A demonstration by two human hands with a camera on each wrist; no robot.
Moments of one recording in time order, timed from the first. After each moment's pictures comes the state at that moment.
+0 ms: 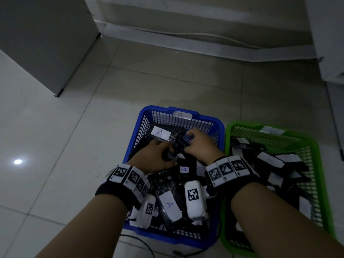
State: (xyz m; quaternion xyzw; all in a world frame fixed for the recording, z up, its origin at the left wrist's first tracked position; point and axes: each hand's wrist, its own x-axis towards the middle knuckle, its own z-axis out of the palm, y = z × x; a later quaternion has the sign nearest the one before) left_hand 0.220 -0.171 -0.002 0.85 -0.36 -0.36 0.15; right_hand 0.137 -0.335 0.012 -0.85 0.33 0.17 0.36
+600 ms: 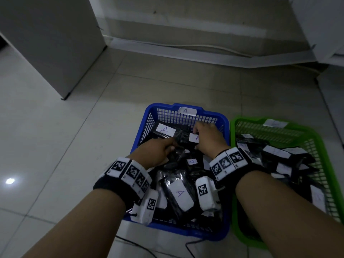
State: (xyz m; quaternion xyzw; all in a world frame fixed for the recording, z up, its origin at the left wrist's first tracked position) left_hand 0.219 -0.156 -0.001 0.84 -0.42 -0.30 0.17; right_hand 0.128 -0.330 -0.004 -0.94 0.27 0.10 0.19
